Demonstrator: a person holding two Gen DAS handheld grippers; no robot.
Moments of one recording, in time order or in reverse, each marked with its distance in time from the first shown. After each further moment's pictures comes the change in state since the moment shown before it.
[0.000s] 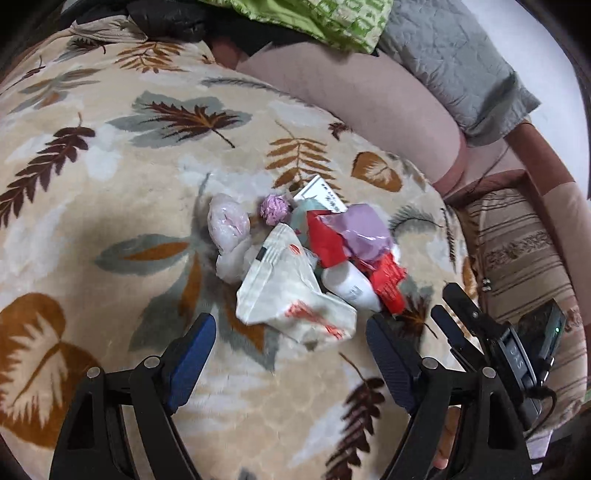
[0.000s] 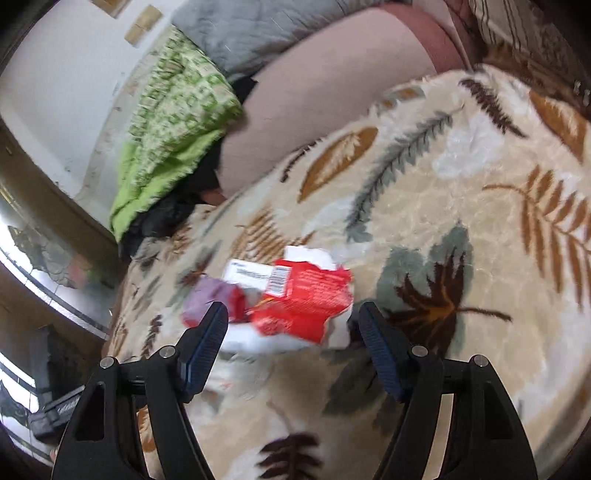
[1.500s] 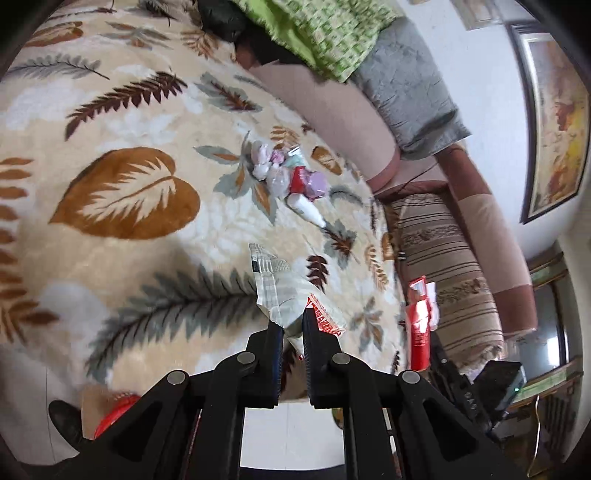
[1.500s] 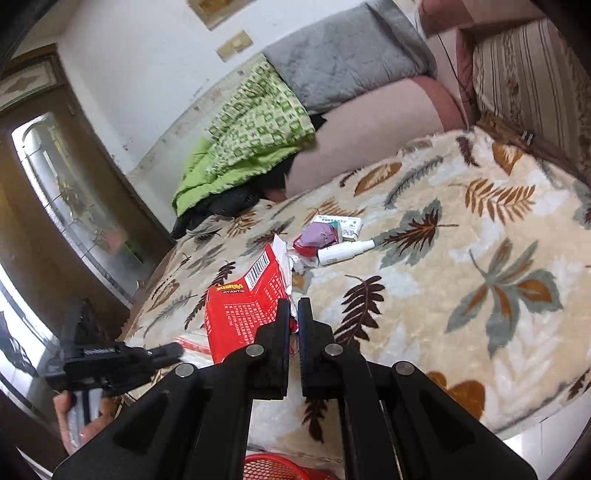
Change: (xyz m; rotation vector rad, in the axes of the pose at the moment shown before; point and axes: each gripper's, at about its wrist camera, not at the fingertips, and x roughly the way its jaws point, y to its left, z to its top) left arm -0.181 0.083 -0.141 -0.109 -0.014 -0.316; right arm -0.225 0.110 -0.190 -0.185 -0.199 0.028
